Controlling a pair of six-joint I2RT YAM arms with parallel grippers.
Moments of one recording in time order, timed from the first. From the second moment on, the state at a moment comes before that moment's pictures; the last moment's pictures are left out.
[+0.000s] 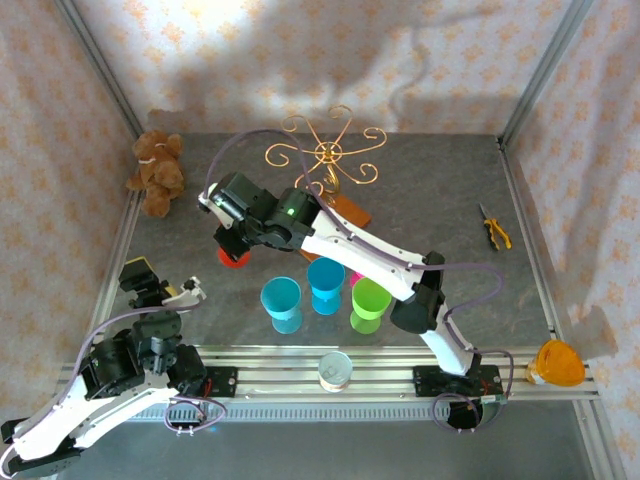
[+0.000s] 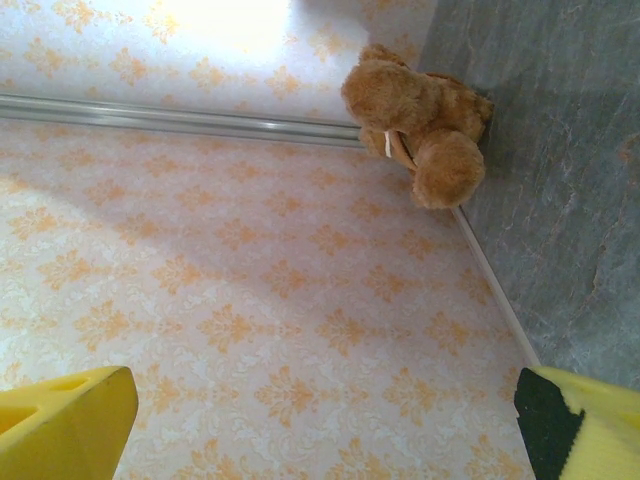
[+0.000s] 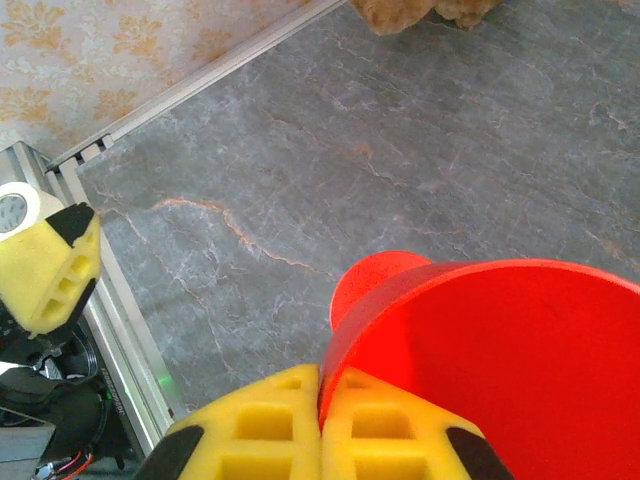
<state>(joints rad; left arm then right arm) -0.92 0.05 0.53 -0.91 -1.30 1.04 1.14 2.14 2.42 -1.08 0.02 0.18</state>
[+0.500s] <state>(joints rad) -0.92 0.04 0.57 -0.86 -1.31 1.06 1.17 2.22 2.42 -1.10 0.07 0.19</state>
